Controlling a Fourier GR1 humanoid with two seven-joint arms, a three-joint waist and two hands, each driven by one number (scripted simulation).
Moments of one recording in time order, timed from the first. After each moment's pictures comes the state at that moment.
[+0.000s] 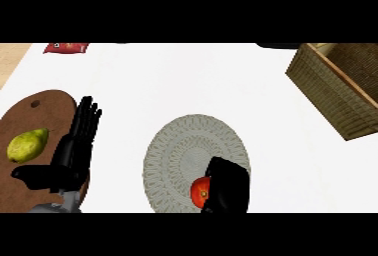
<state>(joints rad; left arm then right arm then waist) -0.03 0.26 -0.20 -1.65 0.21 0.31 -0.05 -0.19 -0.03 0.78 -1.55 1.03 -0.04 1.20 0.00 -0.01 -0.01</state>
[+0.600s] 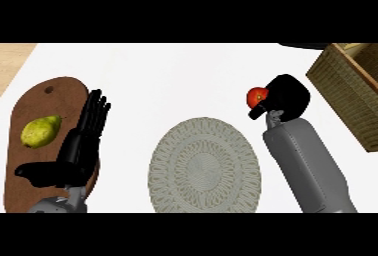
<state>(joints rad) -0.07 0.25 -0.23 -1.66 0.21 0.29 -0.04 -0.63 -0.14 0.17 -1.17 1.04 -0.07 1.13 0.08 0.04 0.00</state>
